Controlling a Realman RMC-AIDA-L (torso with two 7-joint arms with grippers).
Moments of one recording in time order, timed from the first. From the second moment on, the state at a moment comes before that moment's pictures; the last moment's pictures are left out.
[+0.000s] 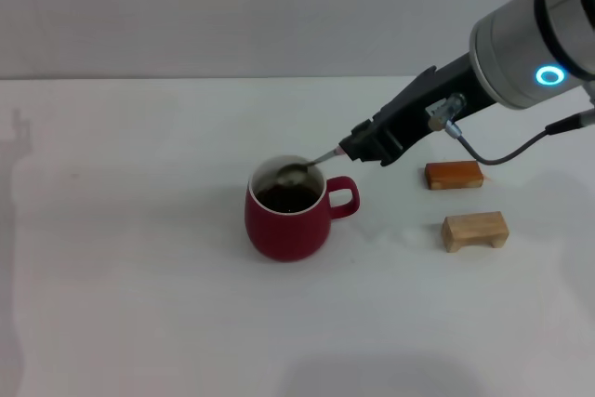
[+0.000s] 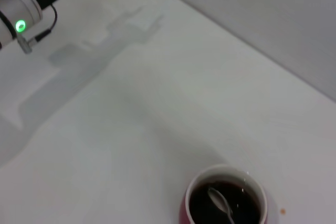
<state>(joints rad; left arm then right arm) -0.50 -2.06 -1.85 -0.22 2.84 0.91 -0.17 0.76 2.07 1.68 1.68 -2.46 1.66 -0.30</state>
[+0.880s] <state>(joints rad) -0.50 -2.06 -1.85 -0.21 2.84 0.91 -0.17 0.95 2.05 1.72 1.37 -2.47 1.60 -0.38</state>
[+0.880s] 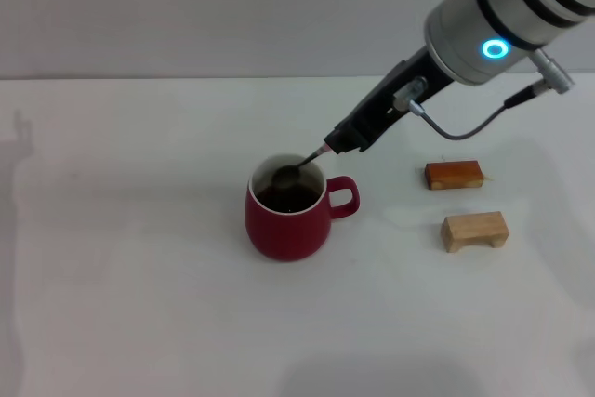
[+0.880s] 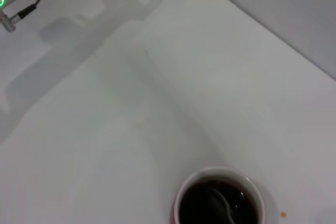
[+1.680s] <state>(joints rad) -0.50 -2.06 -1.85 -0.22 2.83 0.91 -0.17 1.15 2.05 1.73 1.05 -2.52 1.57 -0.42</state>
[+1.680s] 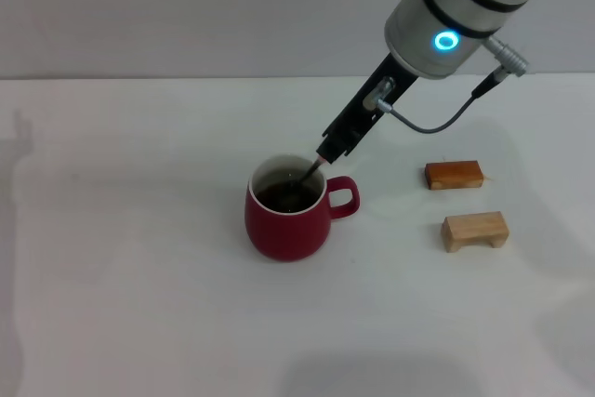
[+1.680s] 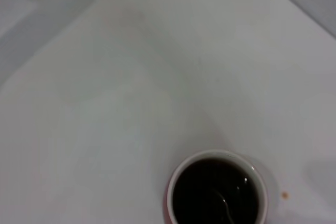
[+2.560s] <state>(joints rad) -0.51 -2.06 -1.86 -0.21 2.83 0.90 -0.18 1.29 2.07 1.71 0.77 -2.51 1.44 -0.47</state>
